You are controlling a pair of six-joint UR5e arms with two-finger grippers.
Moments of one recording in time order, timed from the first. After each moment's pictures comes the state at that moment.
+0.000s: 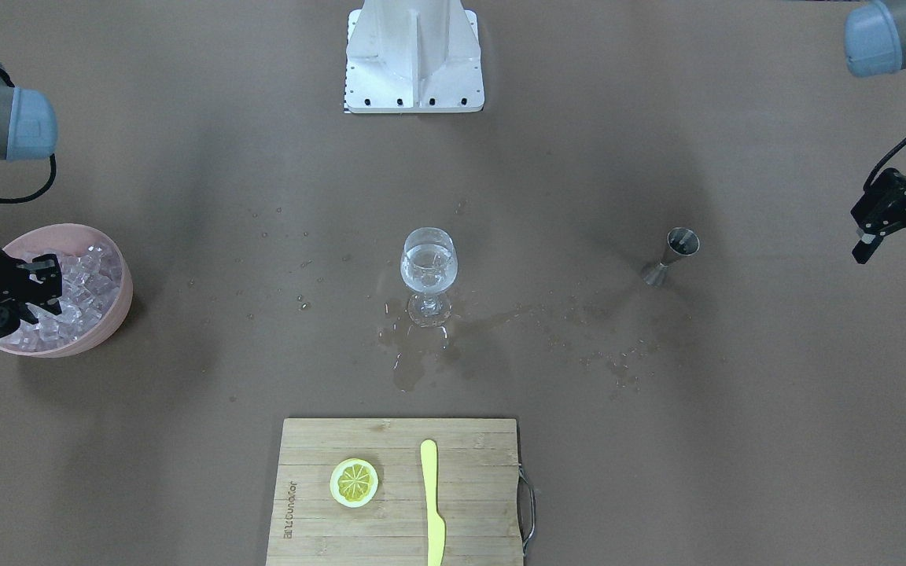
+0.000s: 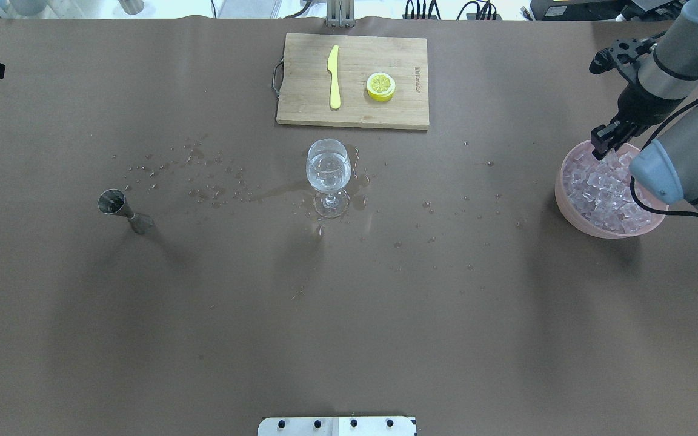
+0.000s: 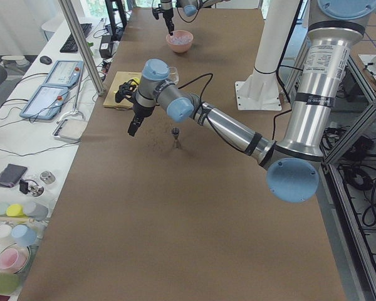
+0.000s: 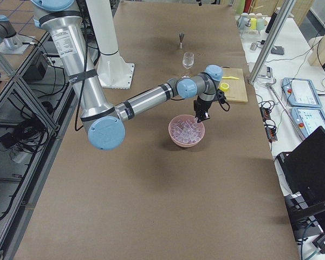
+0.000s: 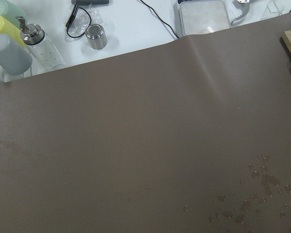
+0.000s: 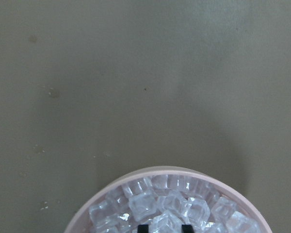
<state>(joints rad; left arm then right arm) -1.26 -1.76 -1.89 -1.84 -2.13 -0.46 1.10 -1.22 1.70 -1.67 2.26 0.17</state>
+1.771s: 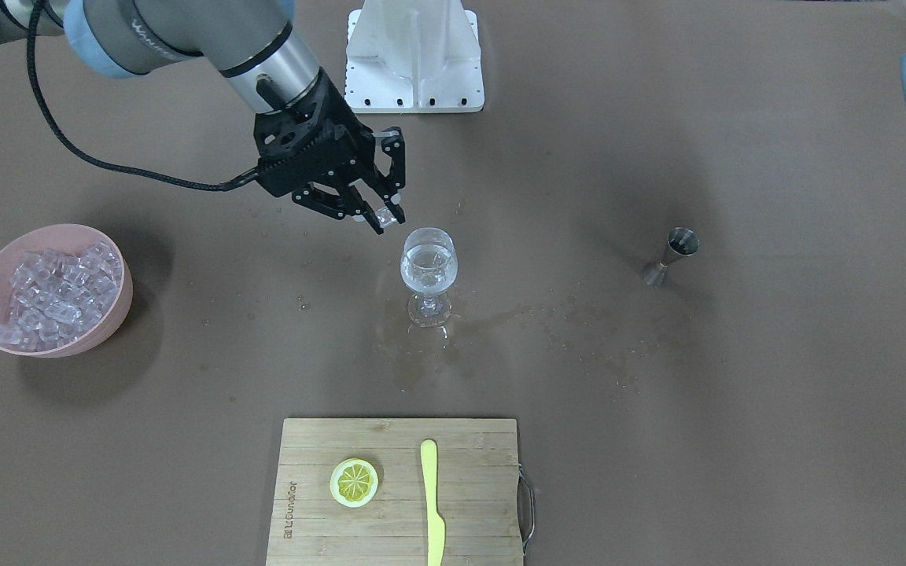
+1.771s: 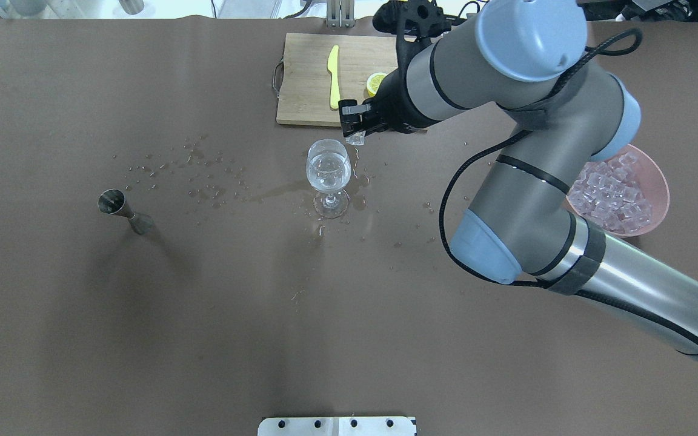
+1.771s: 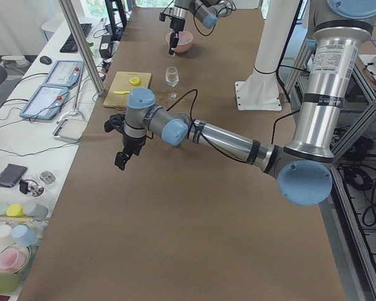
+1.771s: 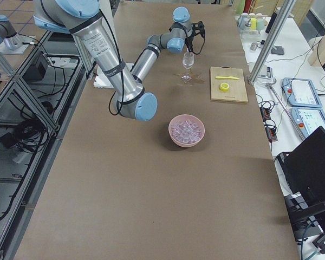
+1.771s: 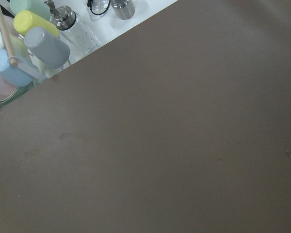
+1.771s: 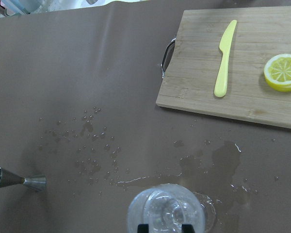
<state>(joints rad) -1.36 -1.74 -1.71 -1.78 -2.10 -0.04 0.70 -0.85 1.78 -1.27 1.95 1.08</state>
